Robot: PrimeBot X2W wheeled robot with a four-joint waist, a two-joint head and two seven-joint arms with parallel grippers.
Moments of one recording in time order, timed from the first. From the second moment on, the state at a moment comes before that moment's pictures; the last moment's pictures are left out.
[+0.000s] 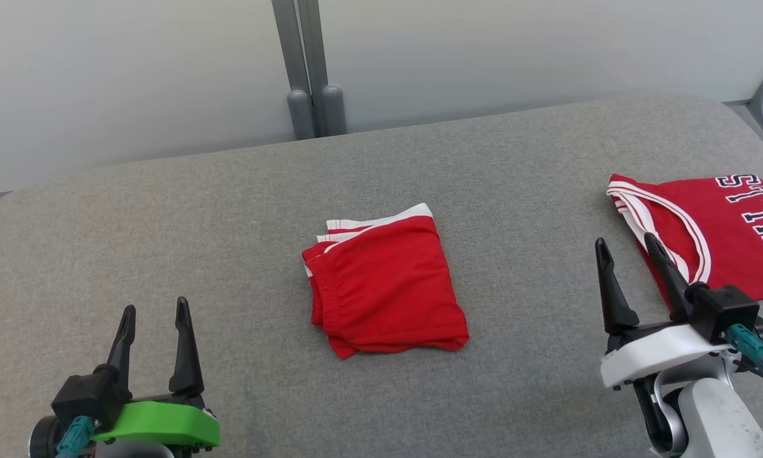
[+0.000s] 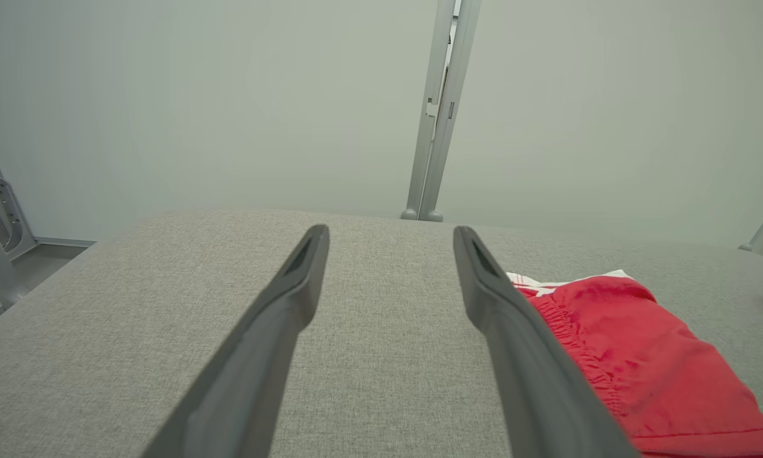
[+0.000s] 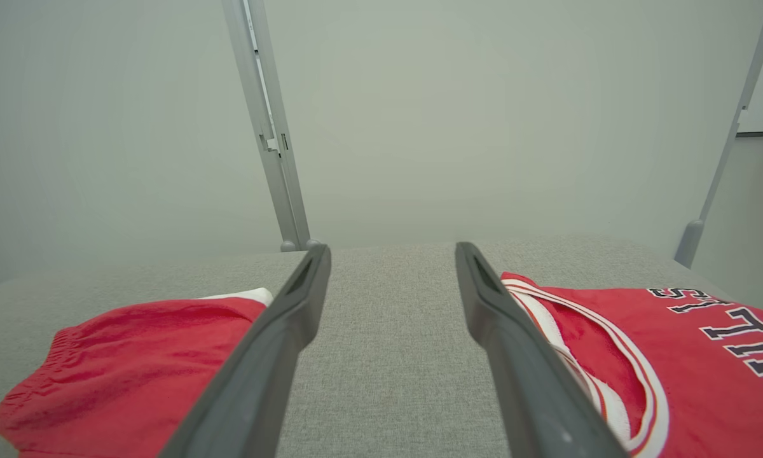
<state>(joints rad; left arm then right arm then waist) -0.01 0.14 -0.09 0.16 -0.35 0.03 -0.26 -0.15 -0.14 0.04 0.23 0.21 0.13 -0.26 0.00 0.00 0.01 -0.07</state>
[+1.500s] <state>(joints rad) -0.10 0.06 -0.11 0.21 -0.29 -0.04 -0.26 -0.56 -0.11 0.15 0.85 0.50 0.13 0.16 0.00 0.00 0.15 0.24</state>
